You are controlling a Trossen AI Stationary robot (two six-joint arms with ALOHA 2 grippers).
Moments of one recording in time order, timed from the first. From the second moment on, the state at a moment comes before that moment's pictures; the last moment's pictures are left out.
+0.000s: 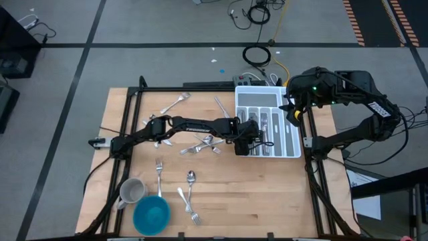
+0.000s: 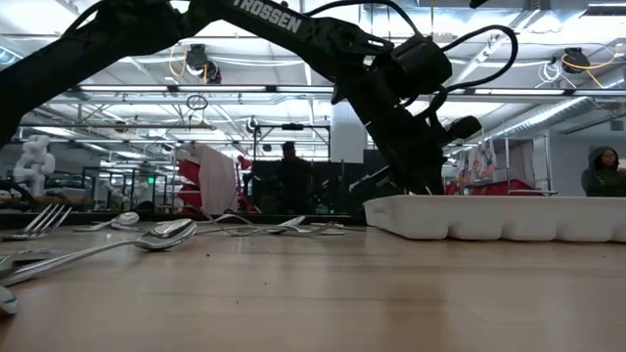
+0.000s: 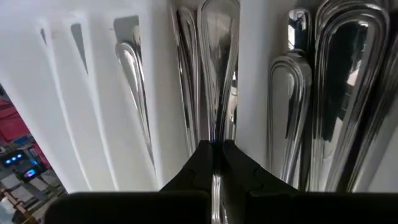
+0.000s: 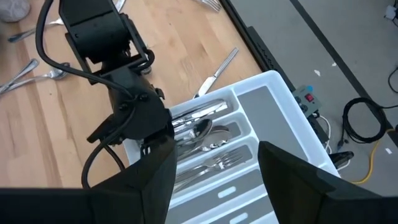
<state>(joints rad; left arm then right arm) 0.08 2.49 2.12 -0.57 -0.05 1.81 -0.22 1.22 1.82 -1.51 0.18 0.17</state>
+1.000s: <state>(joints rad) 0.06 2.24 2.12 -0.54 -0.33 1.08 -0.22 1.22 1.82 -1.51 0.20 0.09</state>
